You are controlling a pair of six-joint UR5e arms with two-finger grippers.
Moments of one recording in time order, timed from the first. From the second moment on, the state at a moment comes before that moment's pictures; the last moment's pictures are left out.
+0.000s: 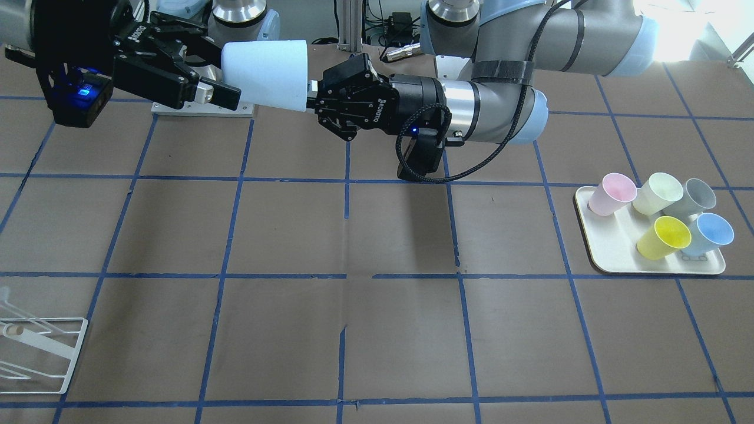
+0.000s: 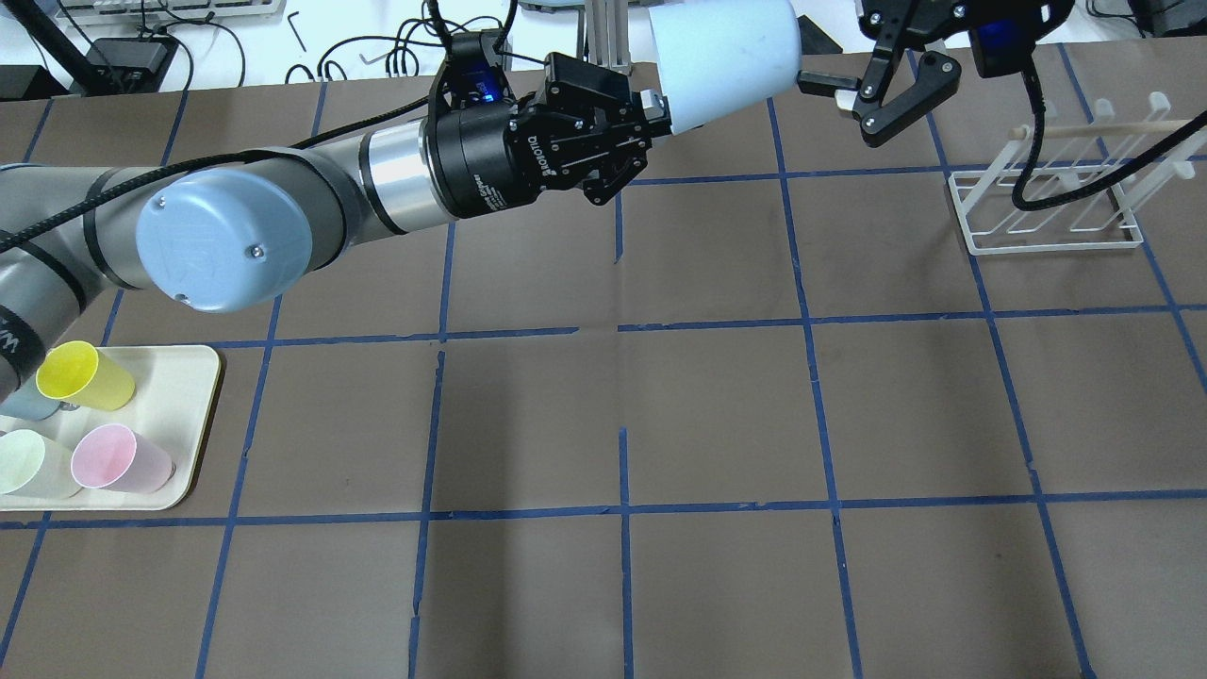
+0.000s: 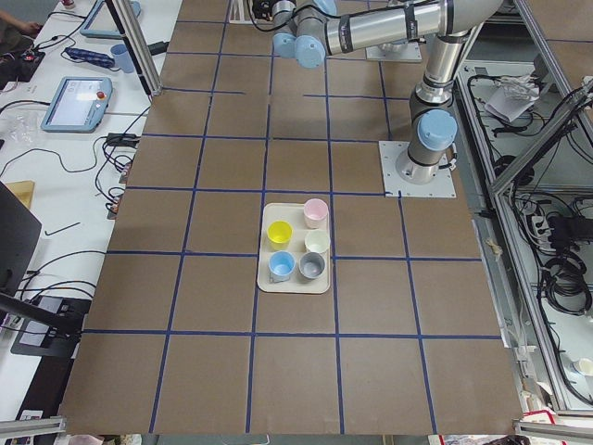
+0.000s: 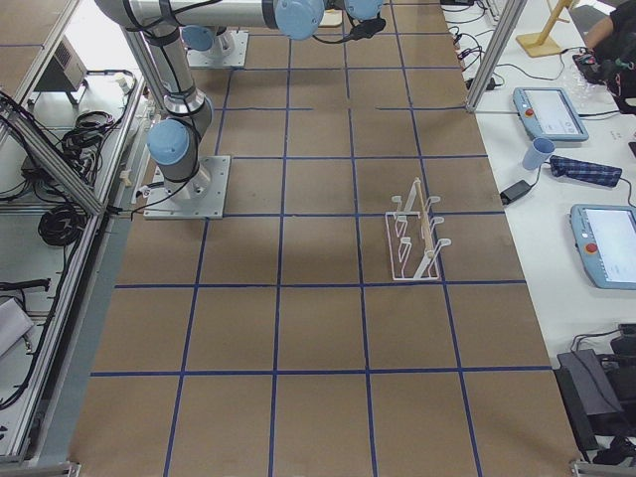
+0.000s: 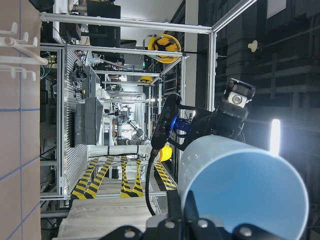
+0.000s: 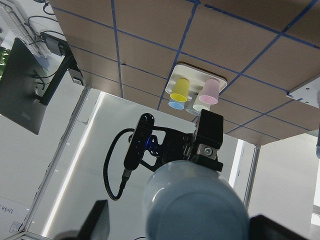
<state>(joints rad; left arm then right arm) -1.65 -1.68 -1.79 -1.98 -0.23 0.71 1.36 -1.53 1.43 -1.06 -0.46 0.75</state>
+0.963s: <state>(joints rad) -1.65 -1.67 -1.80 -1.98 -0.23 0.71 1.35 -1.55 1.43 -1.06 -0.51 0.74</state>
